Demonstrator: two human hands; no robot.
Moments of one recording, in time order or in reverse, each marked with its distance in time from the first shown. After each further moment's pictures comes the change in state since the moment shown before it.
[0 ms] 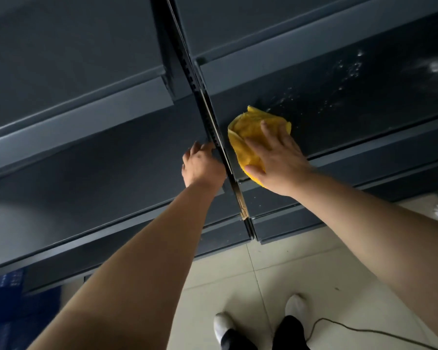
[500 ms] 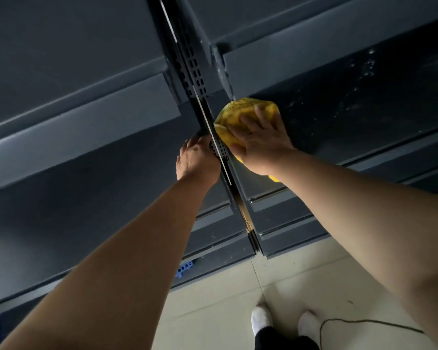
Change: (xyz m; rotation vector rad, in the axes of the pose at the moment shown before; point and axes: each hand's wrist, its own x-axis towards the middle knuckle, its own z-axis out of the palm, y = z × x) left_hand 0.065 -0.009 -0.004 0.093 0.002 0.190; right_hand 0.105 -0.012 0.014 -0.150 0.051 0.033
